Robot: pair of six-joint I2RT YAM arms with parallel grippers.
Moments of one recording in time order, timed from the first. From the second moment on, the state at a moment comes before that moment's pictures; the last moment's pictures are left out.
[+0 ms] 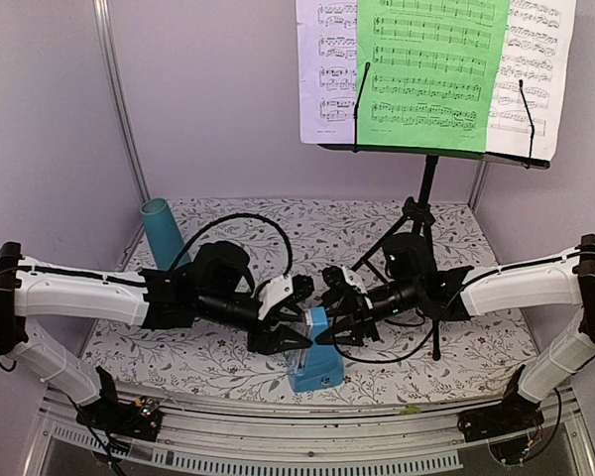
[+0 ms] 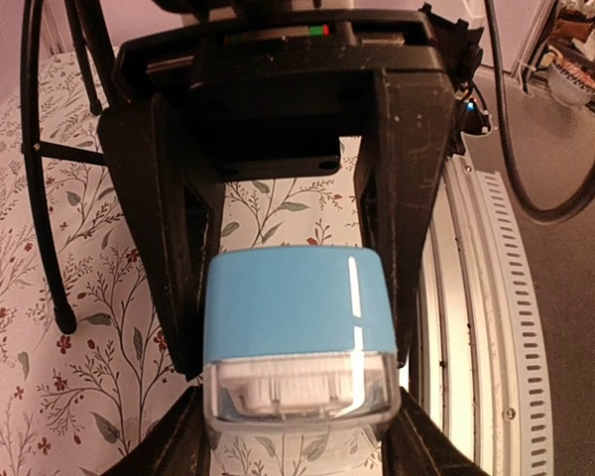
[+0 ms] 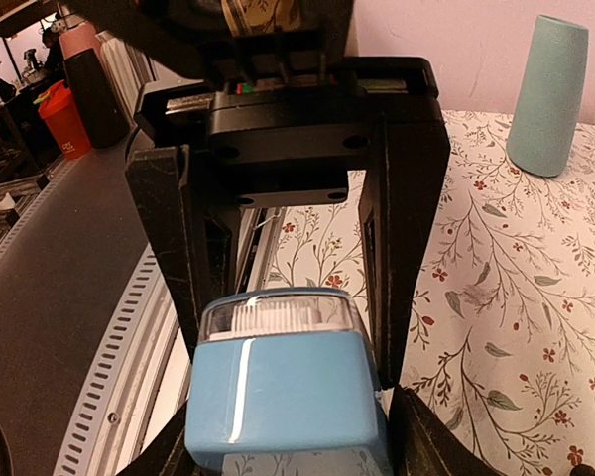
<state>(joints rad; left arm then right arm) -1.04 1.43 0.83 0.05 0.38 0.17 0.89 1.53 0.80 0.24 -0.79 -0.23</state>
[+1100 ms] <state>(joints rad) -1.03 1.44 0.90 -0.05 0.39 0.25 0.90 1.50 0.77 0.26 -0.70 -0.23</state>
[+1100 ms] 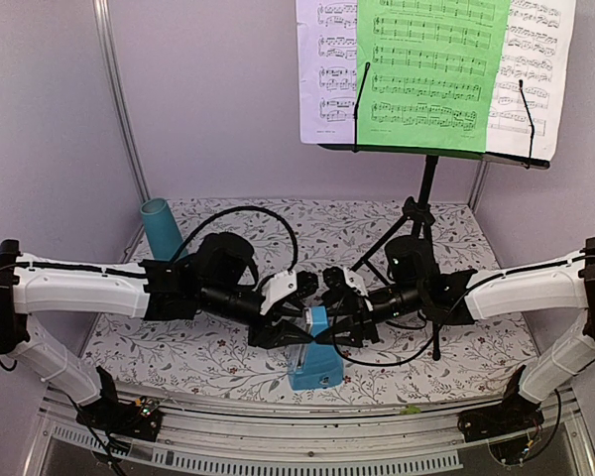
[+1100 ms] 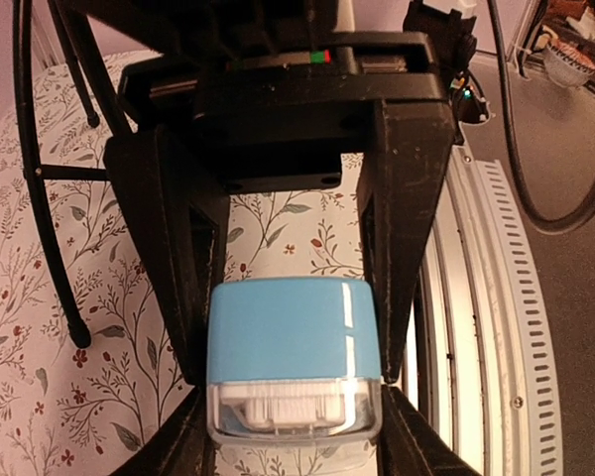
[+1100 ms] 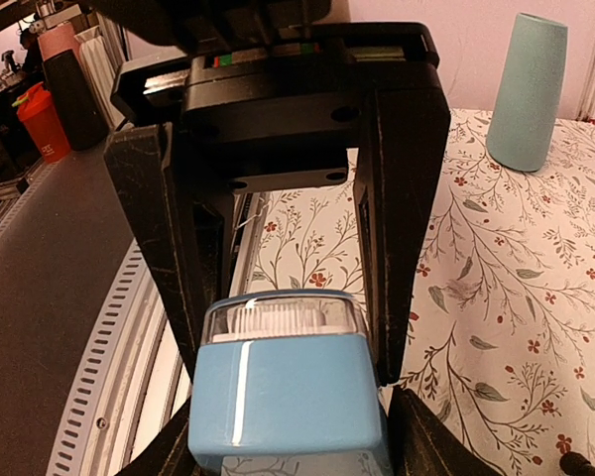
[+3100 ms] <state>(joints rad) -1.01 1.38 0.87 -0.07 0.43 0.25 0.96 1.49 0.79 0.23 -0.58 -0.24</state>
